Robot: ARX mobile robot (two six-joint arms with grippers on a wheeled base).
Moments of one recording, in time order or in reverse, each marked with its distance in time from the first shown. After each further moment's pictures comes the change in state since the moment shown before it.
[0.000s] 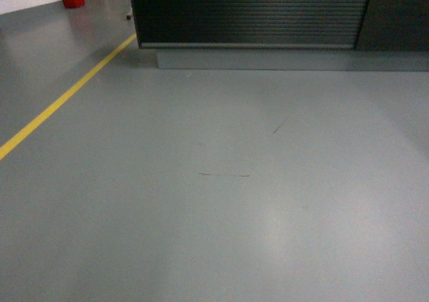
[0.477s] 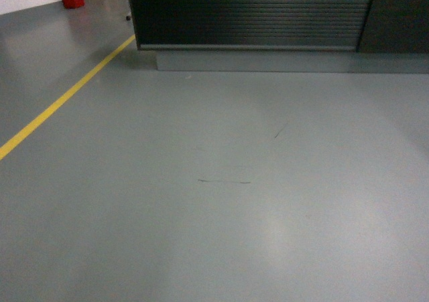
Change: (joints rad) left arm 0.000 0.000 0.000 0.000 0.000 0.000; right arm 0.000 0.000 0.000 0.000 0.000 0.000
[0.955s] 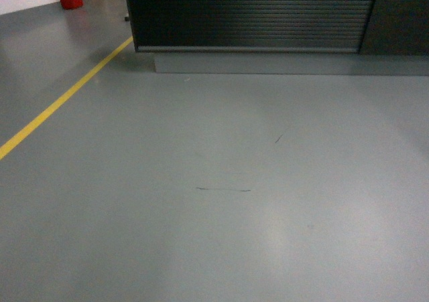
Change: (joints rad) left arm 0.000 0.000 0.000 0.000 0.000 0.000; right arm 0.000 0.000 0.000 0.000 0.000 0.000
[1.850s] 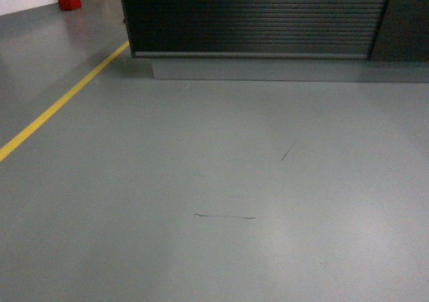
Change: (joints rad) left arm 0.000 0.000 0.000 0.000 0.000 0.000; right arm 0.000 0.000 0.000 0.000 0.000 0.000
